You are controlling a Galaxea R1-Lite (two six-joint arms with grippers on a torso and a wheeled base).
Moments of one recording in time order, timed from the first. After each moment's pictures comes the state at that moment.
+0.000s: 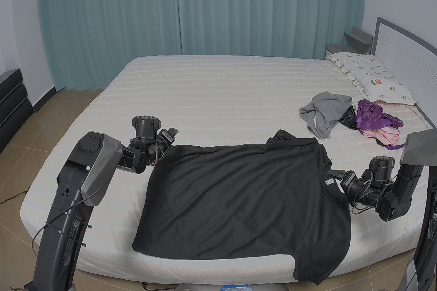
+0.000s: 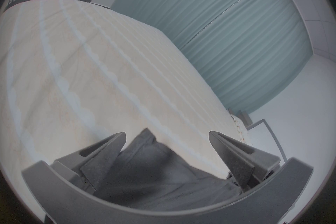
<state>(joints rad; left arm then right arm) -0.19 2.80 -1.95 -0.41 0.01 -0.89 -0.04 2.32 -0.51 -1.25 0.26 0.87</state>
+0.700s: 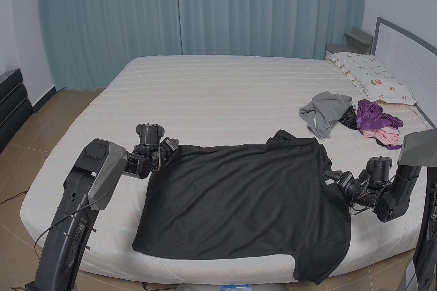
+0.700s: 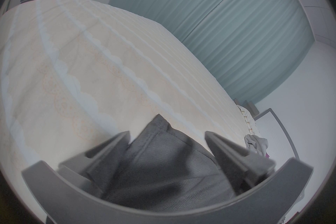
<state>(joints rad) -0.19 2.87 -2.00 -0.38 0.02 -0.83 -0.01 2.33 -0.52 -1.25 0.26 0.87</state>
